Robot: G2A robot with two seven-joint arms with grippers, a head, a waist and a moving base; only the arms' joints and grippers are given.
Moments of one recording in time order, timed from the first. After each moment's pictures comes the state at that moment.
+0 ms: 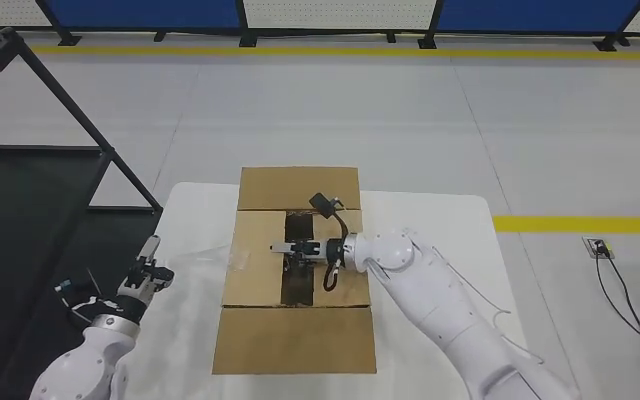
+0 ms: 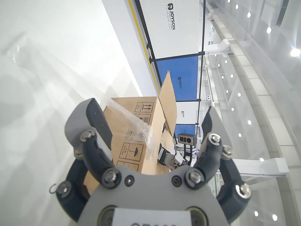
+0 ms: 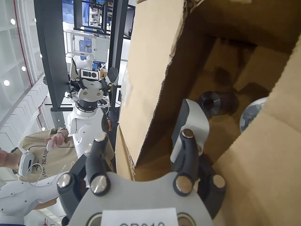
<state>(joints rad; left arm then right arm) 1.39 -1.17 -1.77 -1.79 -0.14 0.17 -0.25 -0.32 -1.56 0.78 -0.63 0.13 -0.32 0.89</state>
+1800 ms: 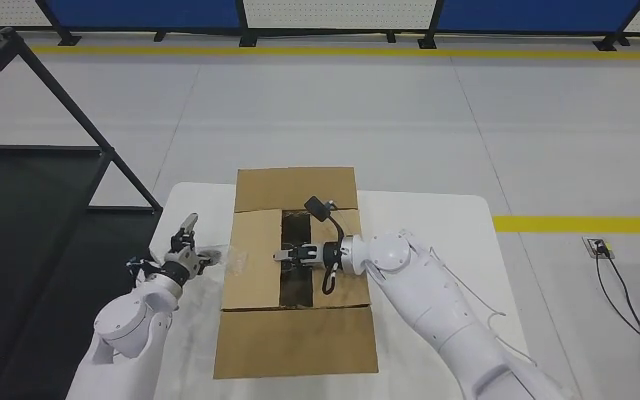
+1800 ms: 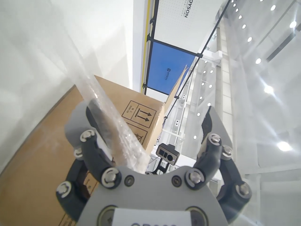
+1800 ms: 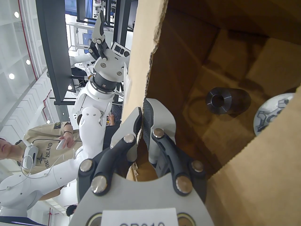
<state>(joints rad) 1.06 -1.21 -1.58 -1.44 -0.52 0.27 -0.25 -0.32 -1.60 0.82 -0.58 0.12 -0.36 0.94</state>
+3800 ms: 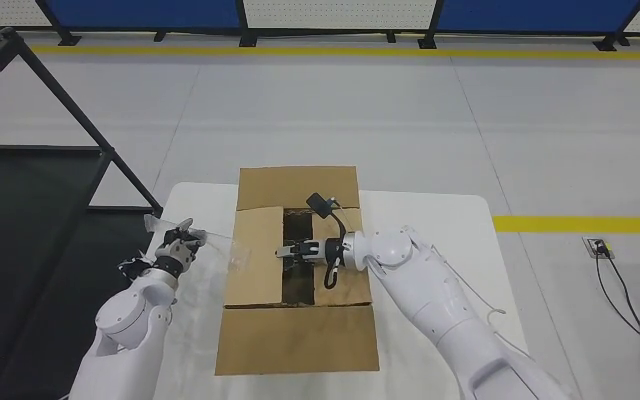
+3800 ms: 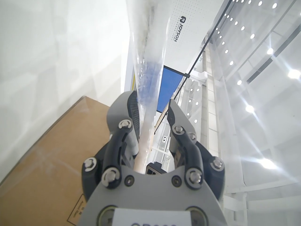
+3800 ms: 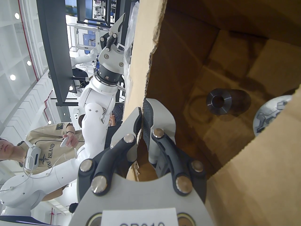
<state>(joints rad) 1.02 -1.22 -1.58 -1.37 -0.56 0.23 -0.13 -0.29 -1.62 0.86 -0.51 0.11 -0.38 0.97</state>
